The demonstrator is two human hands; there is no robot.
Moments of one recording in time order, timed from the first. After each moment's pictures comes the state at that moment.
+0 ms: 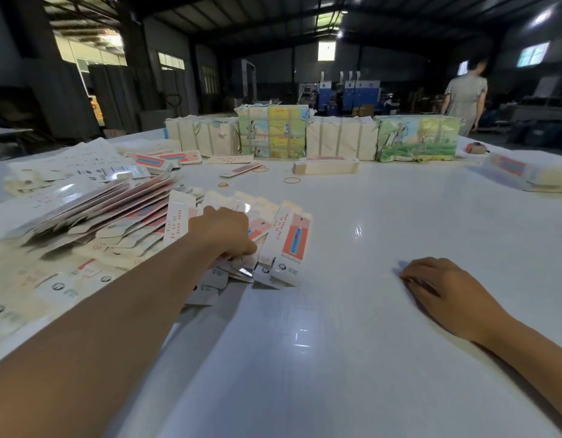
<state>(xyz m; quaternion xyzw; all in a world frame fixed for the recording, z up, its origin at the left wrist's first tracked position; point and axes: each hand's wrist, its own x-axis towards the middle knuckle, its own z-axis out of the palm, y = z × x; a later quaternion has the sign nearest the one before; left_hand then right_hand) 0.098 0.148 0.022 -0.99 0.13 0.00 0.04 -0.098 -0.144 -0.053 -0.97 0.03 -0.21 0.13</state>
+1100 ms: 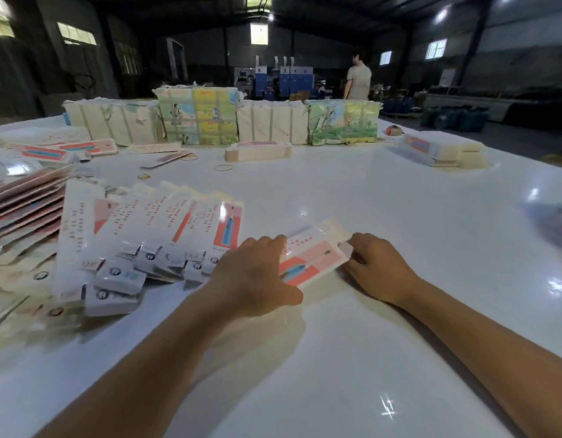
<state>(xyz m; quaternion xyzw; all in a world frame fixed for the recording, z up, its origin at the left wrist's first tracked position) -0.021 0.066 -0.013 -0.90 0.41 0.02 -0.14 -0.102 -0.140 -0.044 -0.96 0.08 -0.20 0.18</state>
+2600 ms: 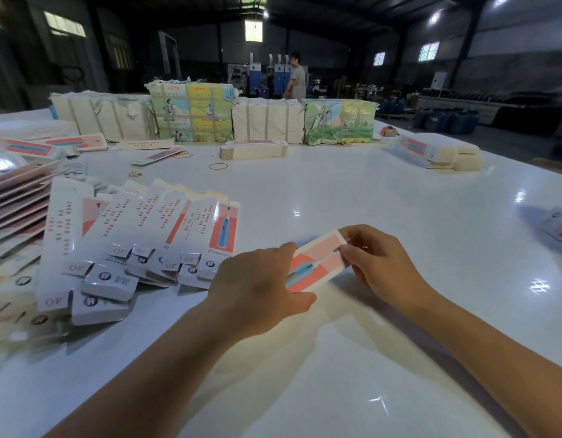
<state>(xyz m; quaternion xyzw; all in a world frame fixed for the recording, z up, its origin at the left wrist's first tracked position) -0.036 0.070 -0.025 -0.87 0.45 -0.07 -0.16 -0.115 -0.111 -0.035 -0.82 0.12 -0.27 0.48</state>
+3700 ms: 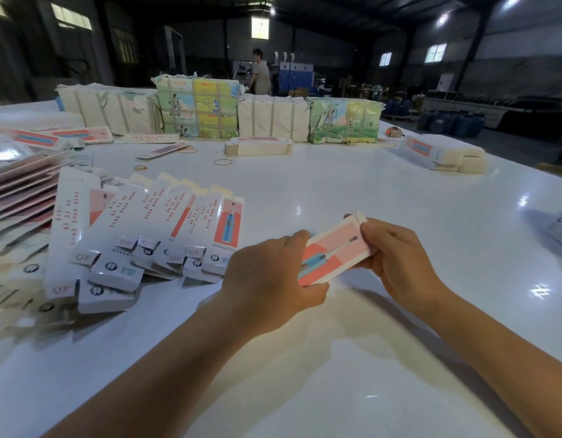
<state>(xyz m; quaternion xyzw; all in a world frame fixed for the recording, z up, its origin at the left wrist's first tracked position) -0.045 0.063 -0.028 -0.85 0.46 -0.15 -0.21 -0.120 -0.111 -0.029 -0.70 0.04 -0.27 0.66</state>
